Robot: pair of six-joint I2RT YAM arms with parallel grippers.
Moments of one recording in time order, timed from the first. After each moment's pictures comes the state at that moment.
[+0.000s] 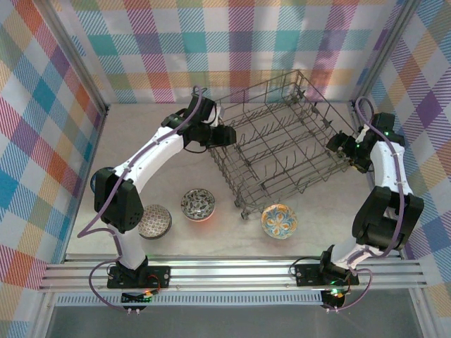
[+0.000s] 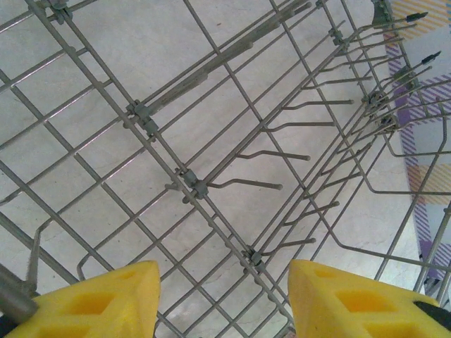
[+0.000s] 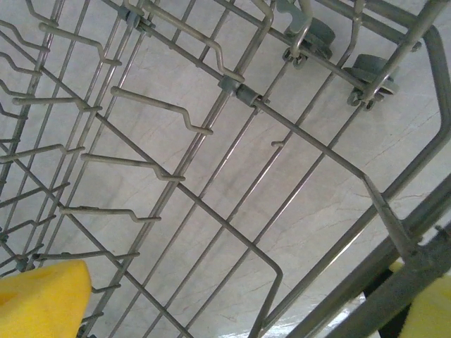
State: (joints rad) left arm -0.53 1.84 1.72 -0.74 0.31 -0.53; right arm -0.33 1.57 1.33 -0.88 -0.32 0.26
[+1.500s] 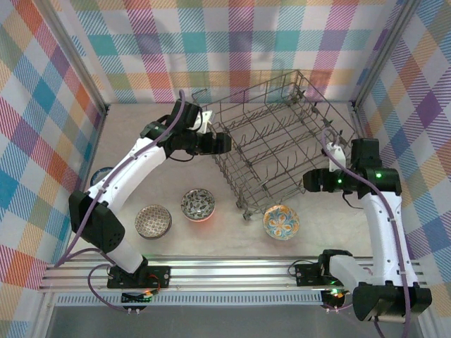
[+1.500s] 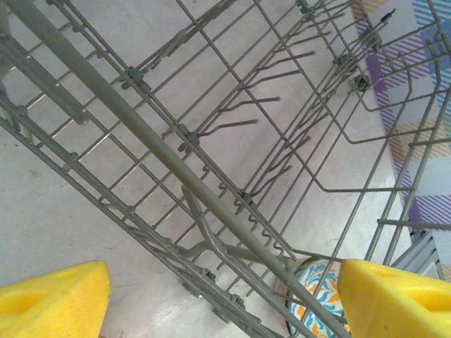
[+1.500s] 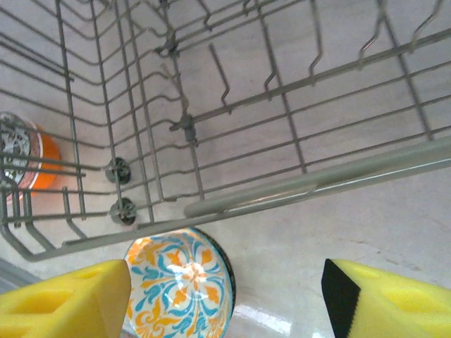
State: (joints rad) left arm -0.51 1.60 1.57 -0.81 0.36 -0.44; right arm -0.05 1.00 1.13 -1.18 -0.43 -0.15
